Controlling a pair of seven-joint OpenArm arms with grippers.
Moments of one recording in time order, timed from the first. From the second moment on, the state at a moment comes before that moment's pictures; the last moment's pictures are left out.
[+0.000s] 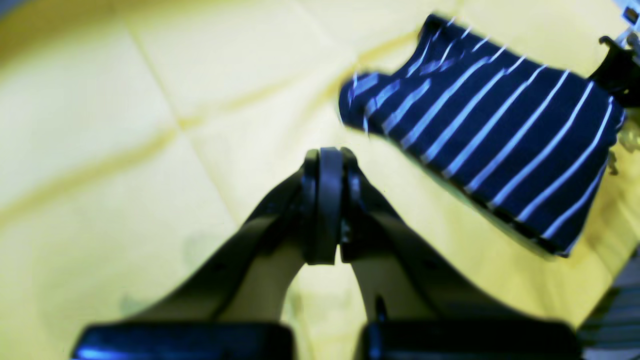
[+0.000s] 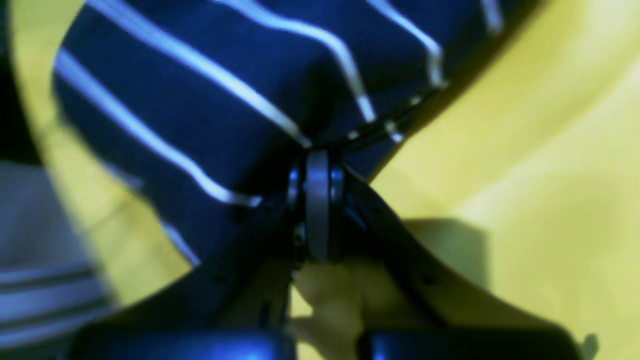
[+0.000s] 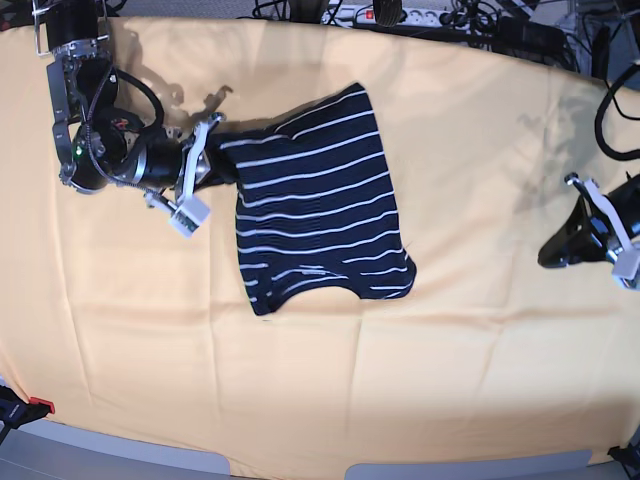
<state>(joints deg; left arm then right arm) 6.9 -44.5 -23.0 100.4 -72.3 -43.3 57.5 -3.6 24.1 -5.9 101.9 52.8 40.9 -69.6</state>
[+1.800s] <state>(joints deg) 65.4 -43.5 -41.6 131.4 -89.1 -42.1 80.2 -70.5 24.3 55.3 127.3 79.2 40.7 -82.8</state>
